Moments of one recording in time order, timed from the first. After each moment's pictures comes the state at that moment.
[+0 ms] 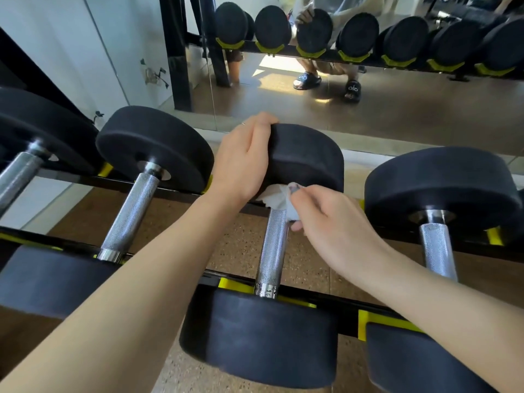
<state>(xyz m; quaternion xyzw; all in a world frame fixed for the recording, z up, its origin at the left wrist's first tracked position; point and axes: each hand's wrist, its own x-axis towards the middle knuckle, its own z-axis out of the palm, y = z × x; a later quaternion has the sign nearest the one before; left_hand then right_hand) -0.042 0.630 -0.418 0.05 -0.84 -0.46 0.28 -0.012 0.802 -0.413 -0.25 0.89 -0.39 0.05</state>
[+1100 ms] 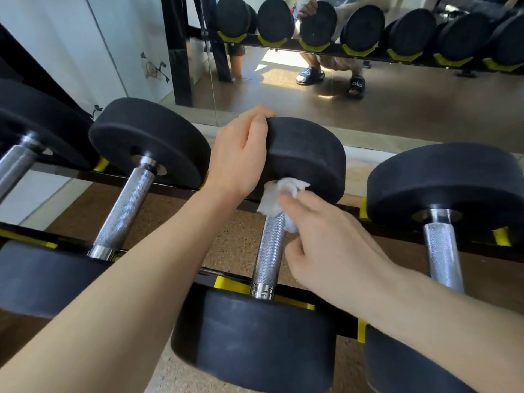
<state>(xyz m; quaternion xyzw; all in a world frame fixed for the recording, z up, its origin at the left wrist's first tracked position) -0.047 0.628 -0.423 0.03 -0.83 -0.47 0.30 0.000 0.807 -0.414 -0.38 0.92 -0.13 -0.01</state>
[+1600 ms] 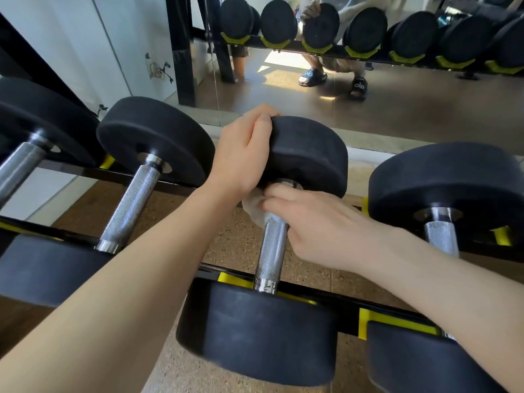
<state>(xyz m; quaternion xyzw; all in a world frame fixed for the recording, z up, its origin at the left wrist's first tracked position) -0.045 0.625 -0.421 0.02 -0.83 -0.48 0.29 -0.036 0.792 -0.420 -0.54 0.84 -0.08 0.01</state>
